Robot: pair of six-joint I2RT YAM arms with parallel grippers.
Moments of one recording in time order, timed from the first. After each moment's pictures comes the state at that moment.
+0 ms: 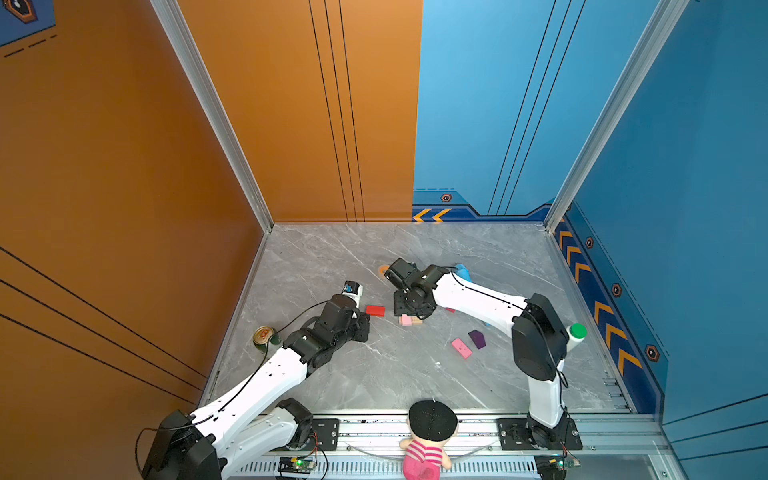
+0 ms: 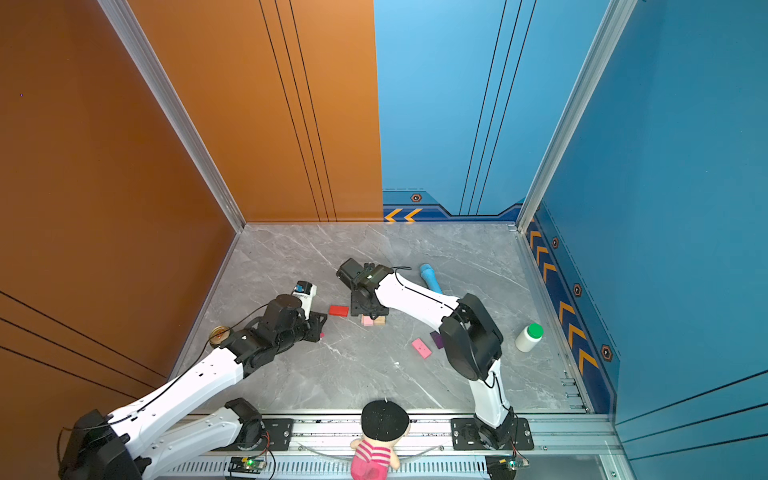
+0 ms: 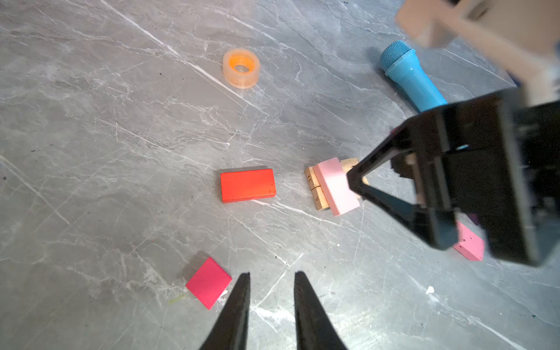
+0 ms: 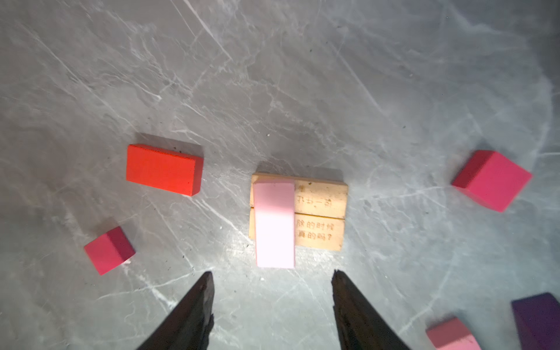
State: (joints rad) left arm -0.57 0.99 0.61 -0.32 -0.08 -0.38; right arm 0.84 1.93 1.61 -0.90 0.14 0.76
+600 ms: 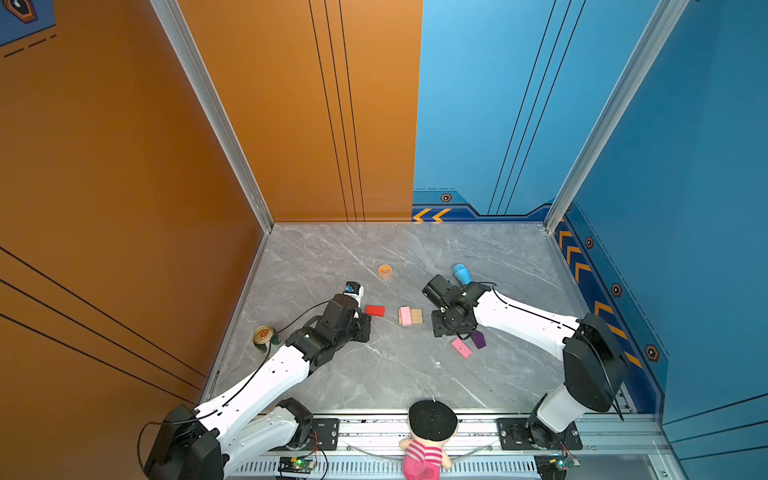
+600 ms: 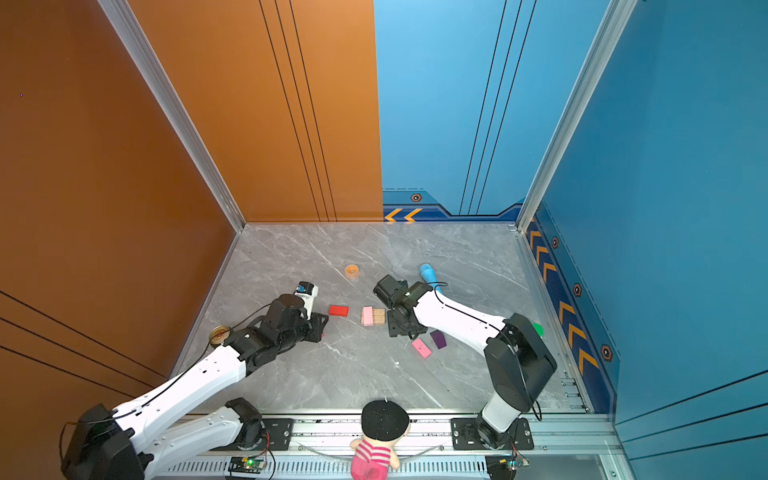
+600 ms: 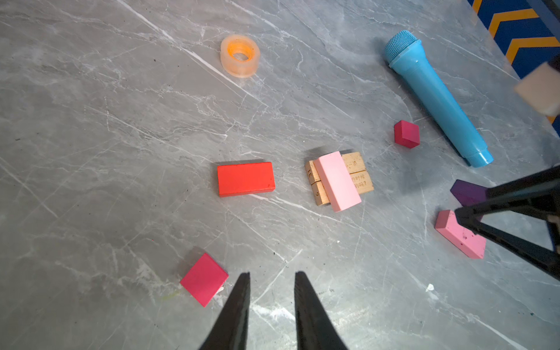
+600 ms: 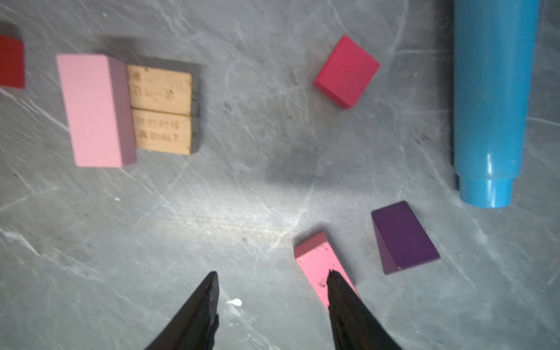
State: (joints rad) left arm -0.58 1.02 0.61 -0.32 -0.07 -0.41; right arm 0.77 1.61 1.15 -0.90 0.15 0.63
